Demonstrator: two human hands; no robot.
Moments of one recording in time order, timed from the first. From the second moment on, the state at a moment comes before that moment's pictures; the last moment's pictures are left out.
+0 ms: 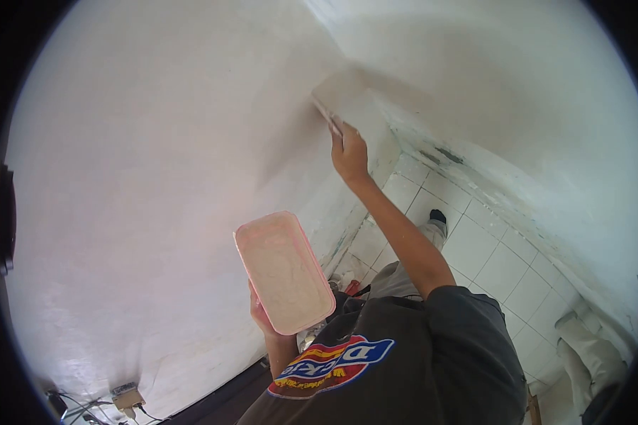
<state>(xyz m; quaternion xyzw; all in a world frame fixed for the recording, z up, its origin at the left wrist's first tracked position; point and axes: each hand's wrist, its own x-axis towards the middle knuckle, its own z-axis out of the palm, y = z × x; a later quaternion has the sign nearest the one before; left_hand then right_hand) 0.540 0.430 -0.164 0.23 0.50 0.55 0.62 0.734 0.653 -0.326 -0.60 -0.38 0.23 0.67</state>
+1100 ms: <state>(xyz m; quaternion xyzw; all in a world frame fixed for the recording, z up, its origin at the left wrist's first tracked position) 0.609 0.467 -0.136 0.14 0.31 0.72 0.60 0.858 0.514 -0.214 -0.42 -0.78 0.23 0.40</state>
